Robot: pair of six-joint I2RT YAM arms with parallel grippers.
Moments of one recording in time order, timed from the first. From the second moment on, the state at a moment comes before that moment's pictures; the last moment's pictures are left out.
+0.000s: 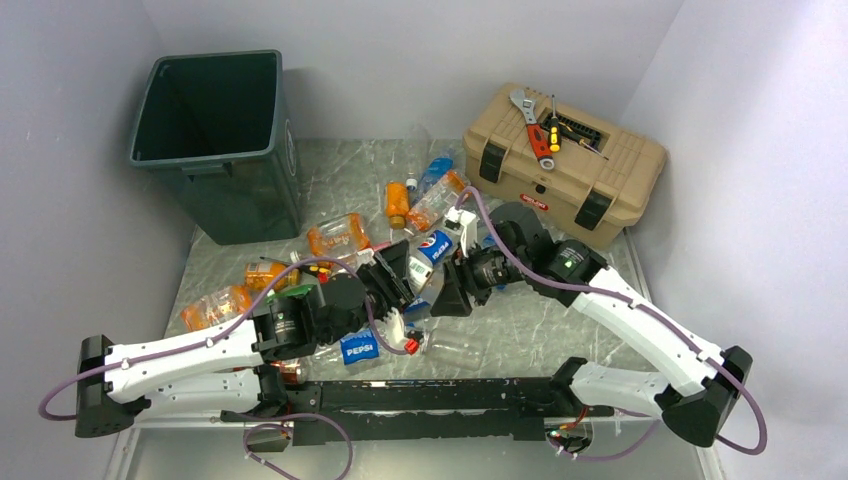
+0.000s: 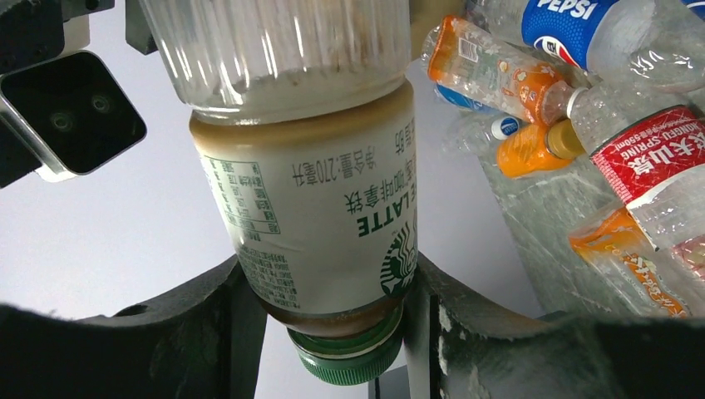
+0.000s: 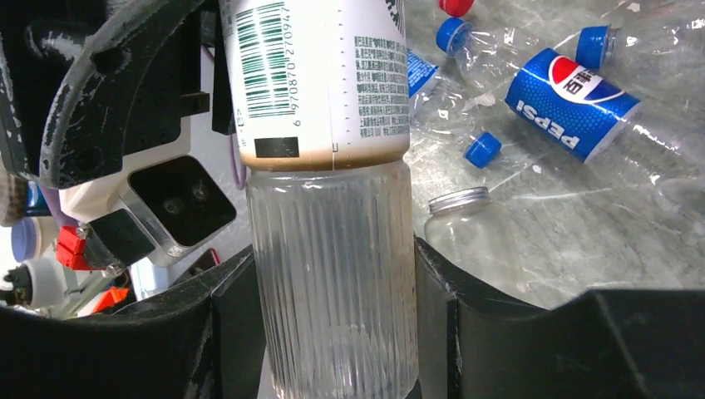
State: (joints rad) left arm -1.23 0.92 0.78 -0.17 -0.40 1.68; right arm 0.77 1.08 1.11 -0.73 -0.57 0.26
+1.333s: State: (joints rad) left arm -1.06 0.96 0.95 0.12 -0.22 -0.50; right arm 0.77 0.61 0.39 0.48 -0.21 0.54
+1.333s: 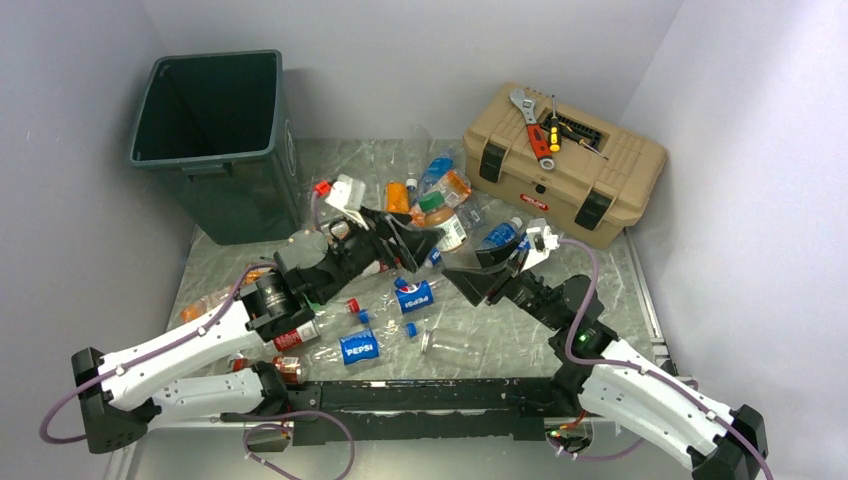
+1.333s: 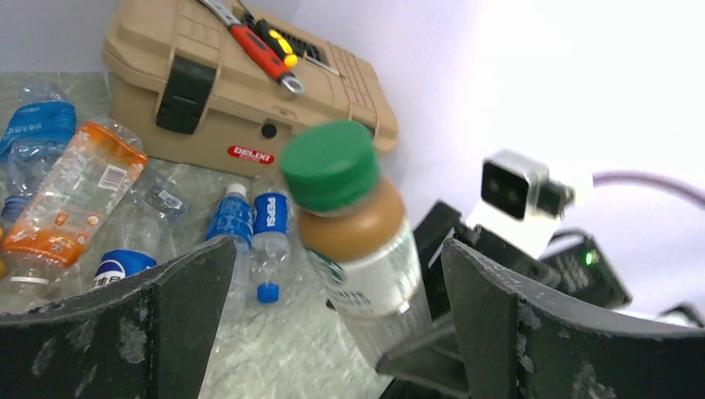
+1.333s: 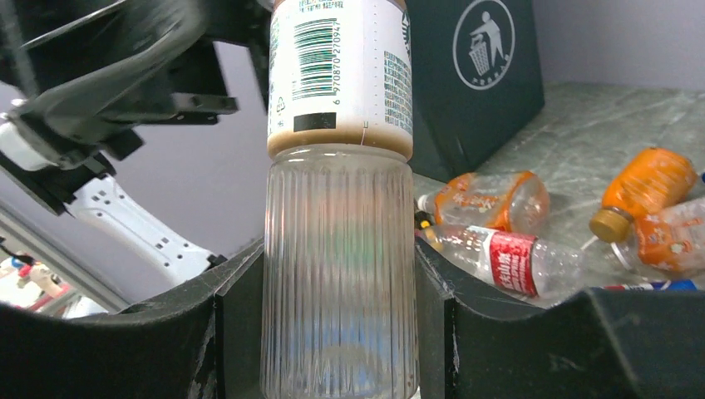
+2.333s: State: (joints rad) left arm -0.96 1.05 0.98 0.12 -0.03 -0.66; right arm 0.79 0.63 0.48 0.37 -0.21 0.55
